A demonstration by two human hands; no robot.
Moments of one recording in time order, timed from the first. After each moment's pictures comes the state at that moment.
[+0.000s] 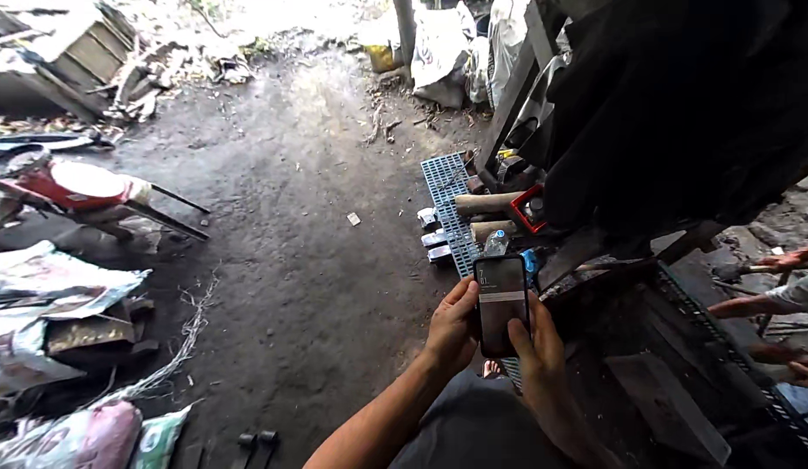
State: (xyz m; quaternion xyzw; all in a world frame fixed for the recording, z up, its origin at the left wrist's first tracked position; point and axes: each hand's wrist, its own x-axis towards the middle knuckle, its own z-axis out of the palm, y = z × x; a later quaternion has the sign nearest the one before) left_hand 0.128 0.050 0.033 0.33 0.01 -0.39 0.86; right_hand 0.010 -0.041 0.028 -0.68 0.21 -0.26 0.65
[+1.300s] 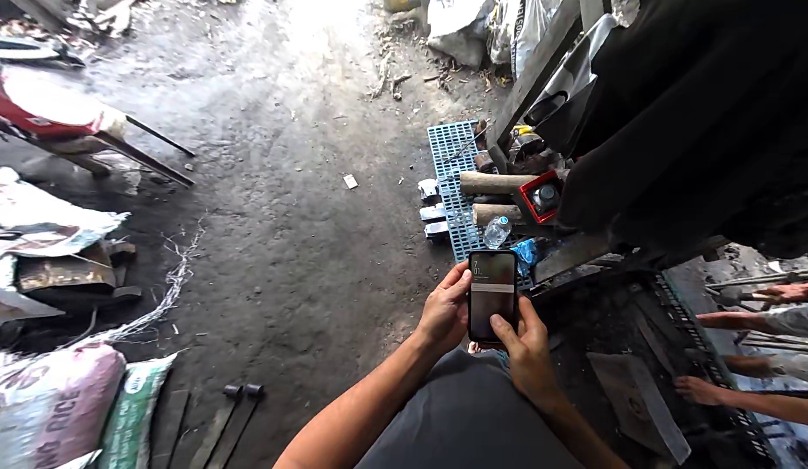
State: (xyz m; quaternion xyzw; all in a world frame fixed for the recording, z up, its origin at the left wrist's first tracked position) left_hand 0.155 0.027 -0.017 0.32 0.07 -0.40 0.86; right_hand 0.037 -0.077 -0.003 -0.64 0.21 -0.14 0.72
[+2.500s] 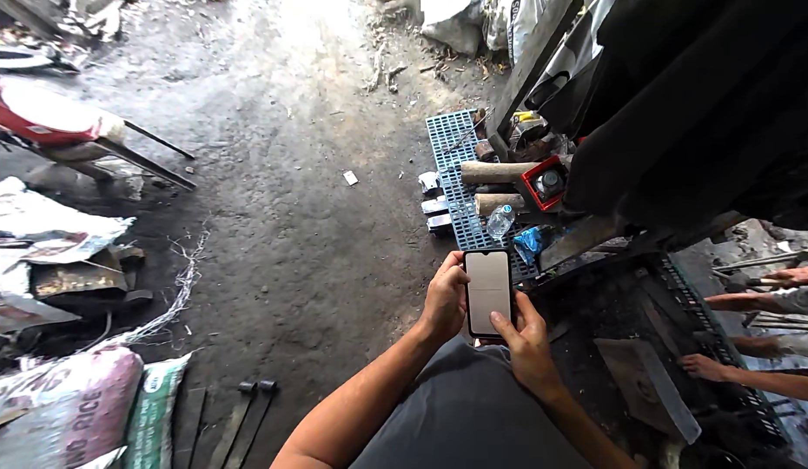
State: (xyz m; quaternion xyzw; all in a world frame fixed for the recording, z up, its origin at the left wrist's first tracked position) left_hand 0.159 0.042 -0.018 0.45 0.04 -0.38 0.81; right_hand 0.027 -0.057 -0.010 -0.61 0.25 -0.11 0.75
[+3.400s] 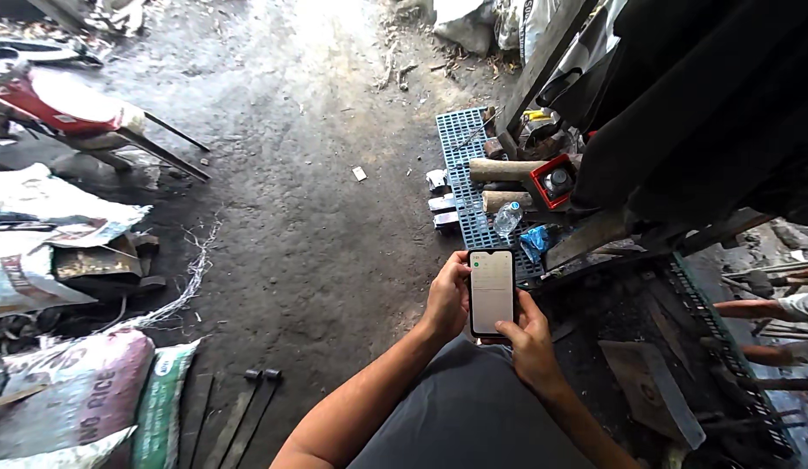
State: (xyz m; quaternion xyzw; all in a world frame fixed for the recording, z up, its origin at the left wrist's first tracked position) left_hand 0.144 0.054 -0.015 0.44 0.04 -0.36 0.82; right_hand 0.020 -0.050 -0.012 -0.55 0.27 -0.07 0.79
